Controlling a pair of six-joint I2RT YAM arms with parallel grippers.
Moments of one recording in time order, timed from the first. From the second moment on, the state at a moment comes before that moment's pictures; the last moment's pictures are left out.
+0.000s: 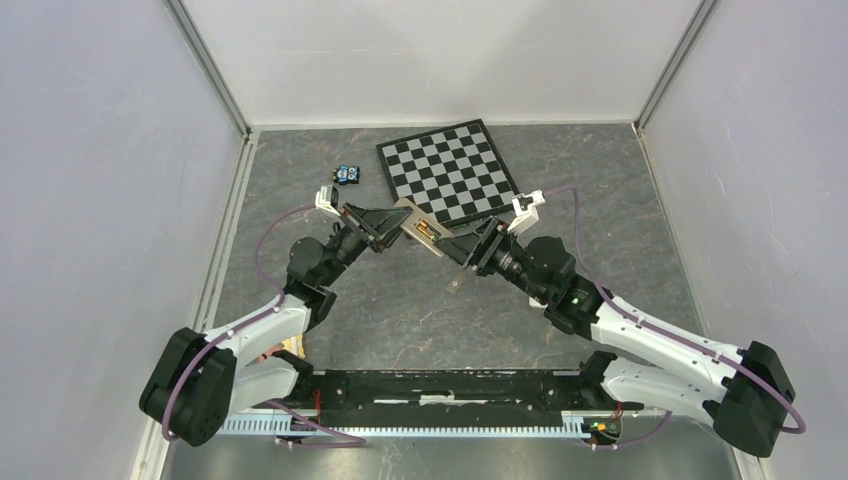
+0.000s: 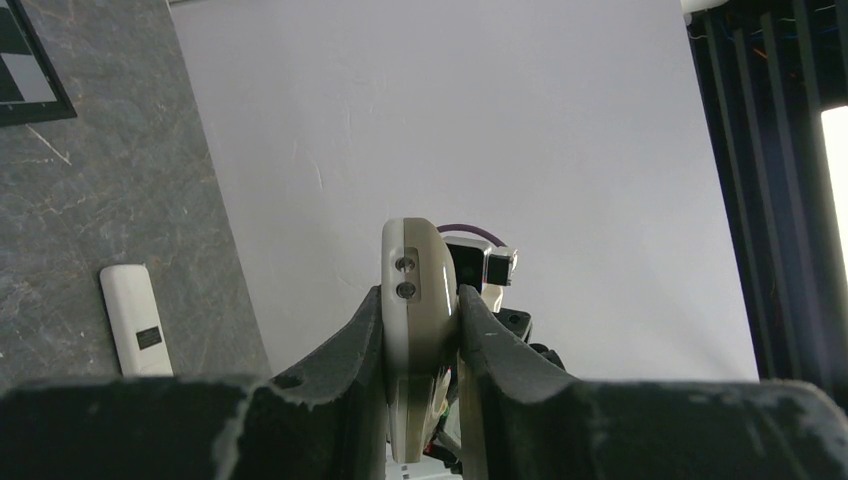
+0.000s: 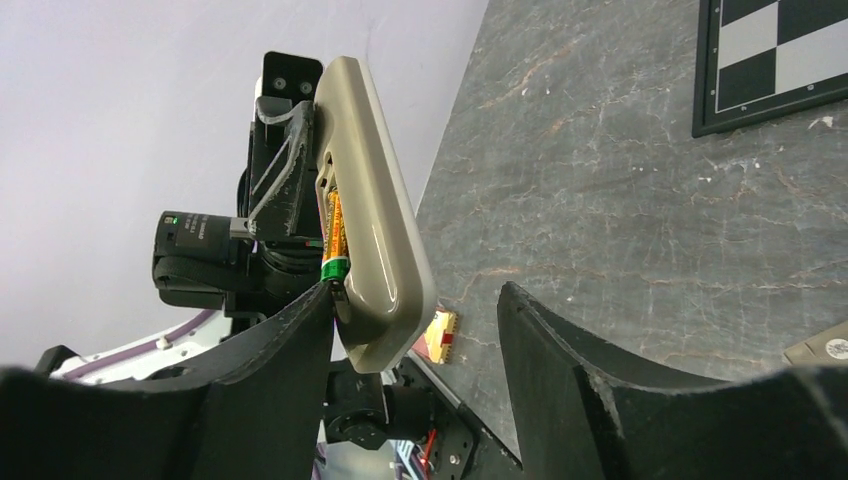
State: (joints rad) left arm -0.49 1.12 0.39 1.01 0.29 -1.53; right arm 0.87 0.99 0.62 0.29 0.07 1.01
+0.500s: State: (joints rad) left arm -0.50 1.12 0.39 0.96 0.31 -1.53; right arm 0.87 0.93 0.61 0.21 0.07 0.91
